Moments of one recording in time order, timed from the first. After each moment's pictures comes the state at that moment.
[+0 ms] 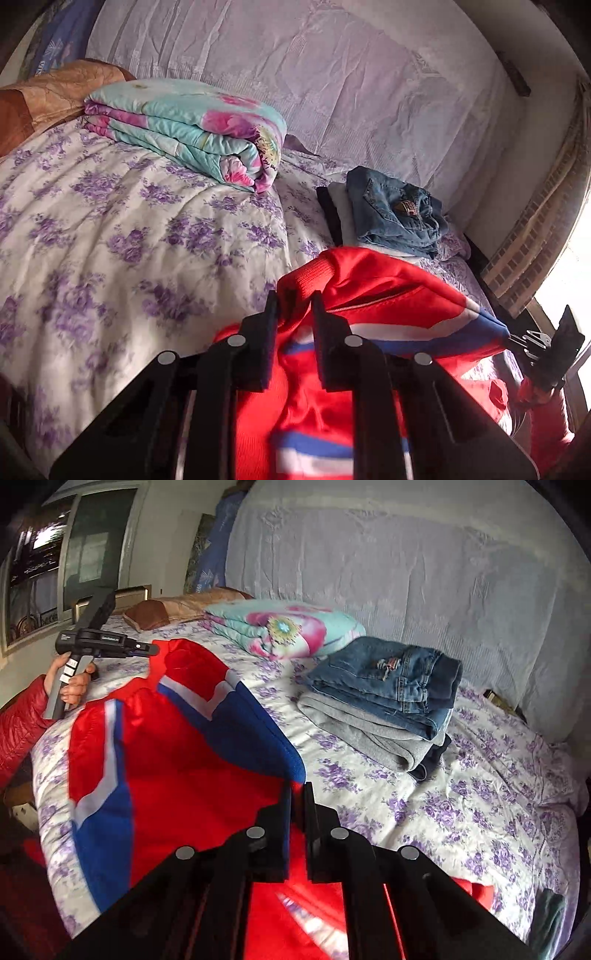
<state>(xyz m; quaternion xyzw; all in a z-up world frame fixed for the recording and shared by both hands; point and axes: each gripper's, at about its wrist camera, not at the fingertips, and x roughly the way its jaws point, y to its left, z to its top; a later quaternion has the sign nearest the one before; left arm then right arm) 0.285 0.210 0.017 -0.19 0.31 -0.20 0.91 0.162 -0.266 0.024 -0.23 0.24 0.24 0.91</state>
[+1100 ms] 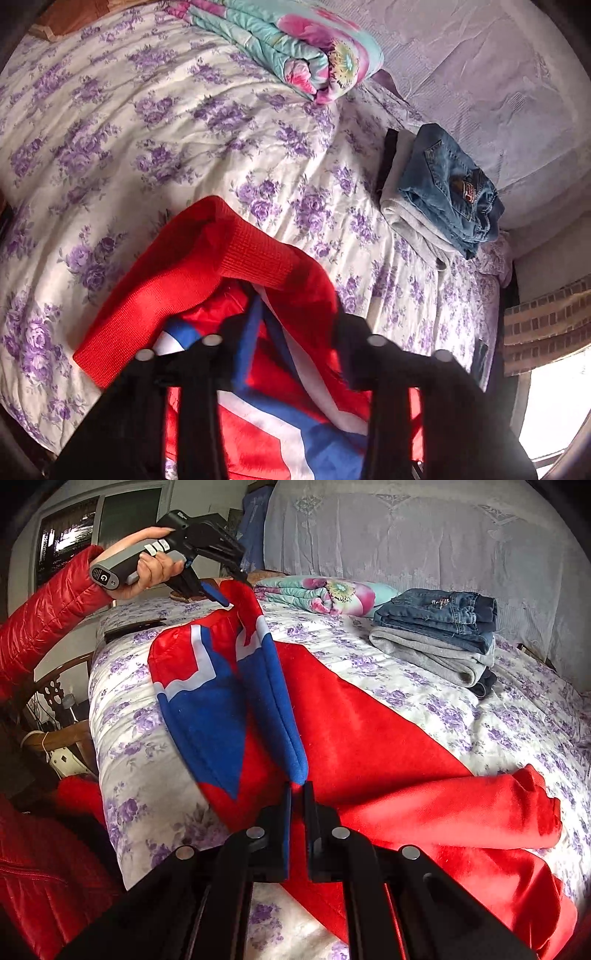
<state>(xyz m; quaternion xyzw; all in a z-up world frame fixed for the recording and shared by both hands) 0.300 0.149 0.021 -0.31 0.51 -0.06 0.80 0.093 -0.274 -0.074 -0.19 0.29 0.28 0.89</state>
